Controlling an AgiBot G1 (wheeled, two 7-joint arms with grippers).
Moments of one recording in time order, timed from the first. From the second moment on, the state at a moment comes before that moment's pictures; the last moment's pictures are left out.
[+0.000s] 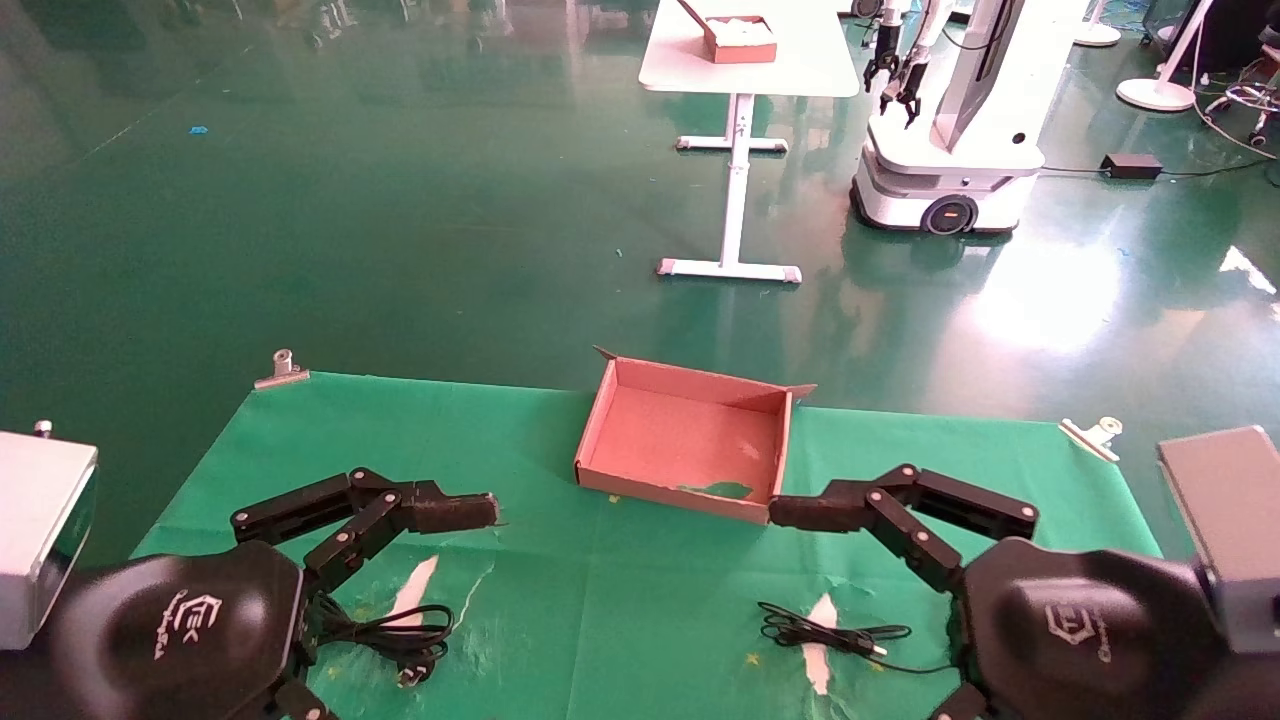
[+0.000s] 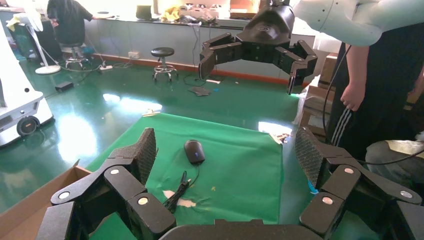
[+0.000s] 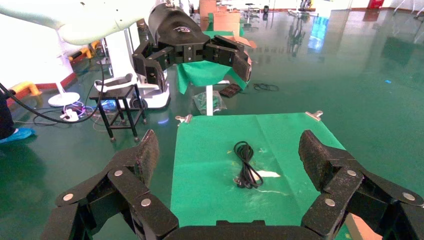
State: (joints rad) left arm -1.07 0.61 0.28 -1.28 0.73 1.50 -0.19; right arm 1.08 -0.61 -0.28 1.28 -0.73 -1.50 0.18
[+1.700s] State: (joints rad) left arm -1.42 0.77 0.60 -0.89 1.34 1.54 0.12; right arm 1.26 -0.70 -0.48 0.87 -1.17 -1.53 -0.13
